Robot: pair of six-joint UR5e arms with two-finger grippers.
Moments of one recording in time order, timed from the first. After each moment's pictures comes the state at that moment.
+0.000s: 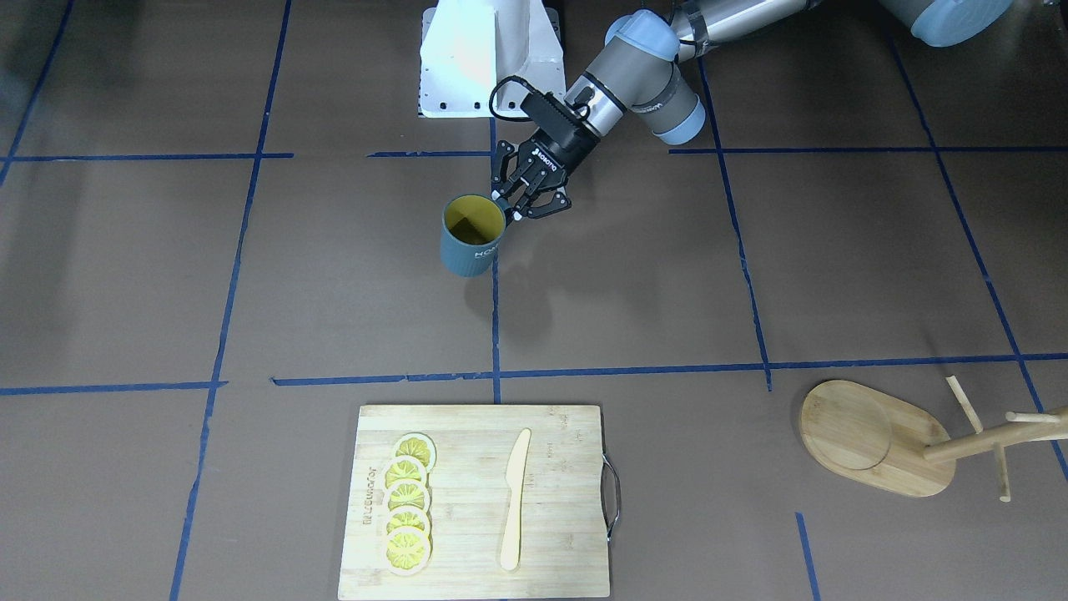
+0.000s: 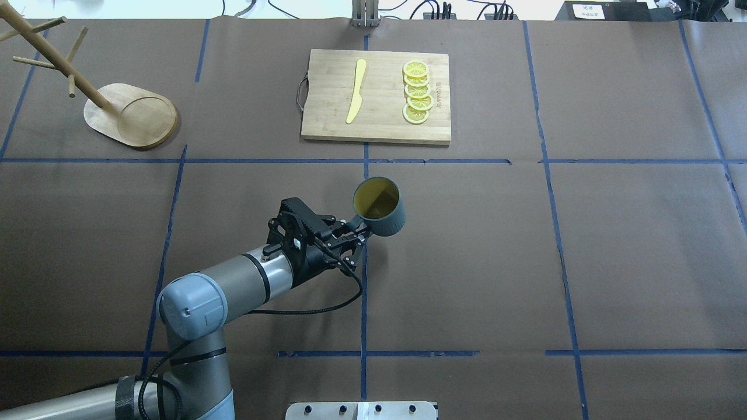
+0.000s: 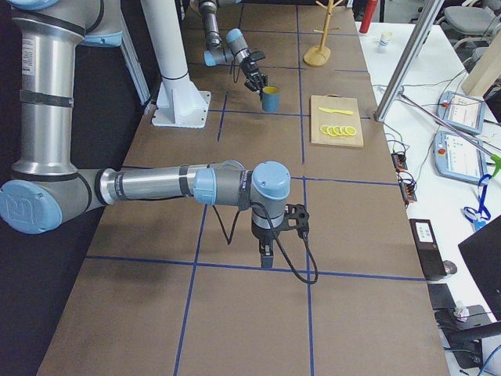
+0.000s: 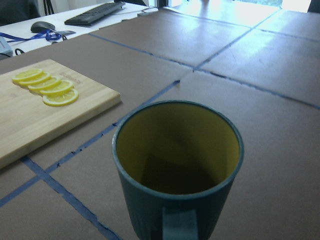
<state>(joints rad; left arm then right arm) -0.30 -2.06 -1.57 -2.77 -1.30 -0.70 1.59 -1.70 1.83 -1.72 2.25 -0.13</state>
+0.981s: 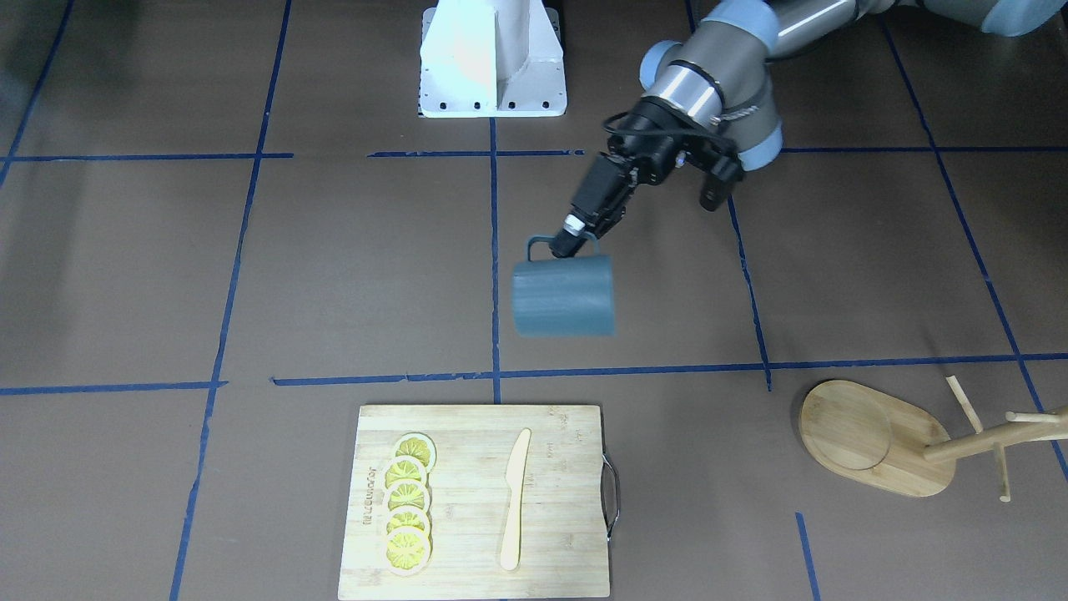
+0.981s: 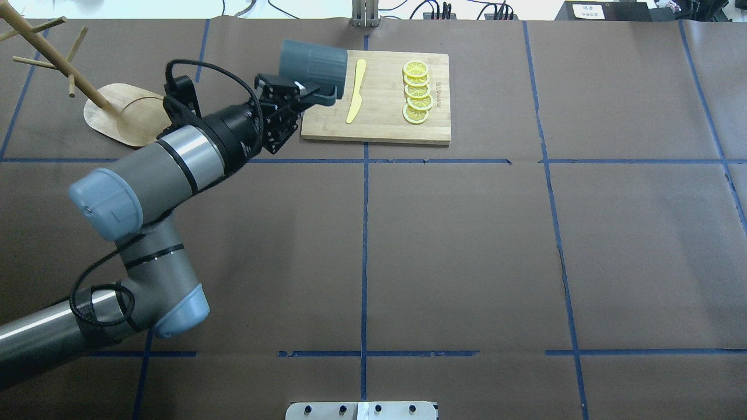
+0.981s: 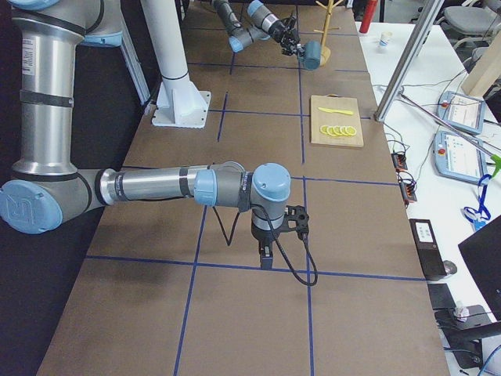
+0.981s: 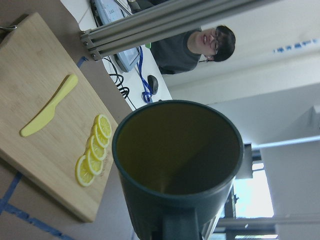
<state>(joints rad) -0.62 -2.06 -1.64 -2.90 -1.33 -2.27 1.59 -1.69 1.82 -1.72 2.25 -0.13</state>
